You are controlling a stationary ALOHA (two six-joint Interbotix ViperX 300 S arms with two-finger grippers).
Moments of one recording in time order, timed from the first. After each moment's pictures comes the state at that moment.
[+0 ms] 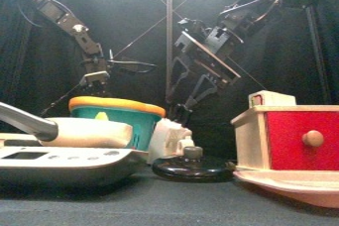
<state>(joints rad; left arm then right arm) 0.37 -0.14 0.66 0.14 0.62 0.03 0.08 0.04 0.52 -1.23 0.62 1.86</state>
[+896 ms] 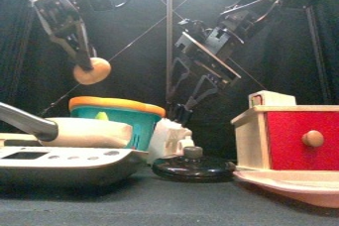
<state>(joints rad) -0.01 -0.48 0.79 0.00 0.56 0.03 0.08 0.04 0.53 -1.23 0.62 1.86</state>
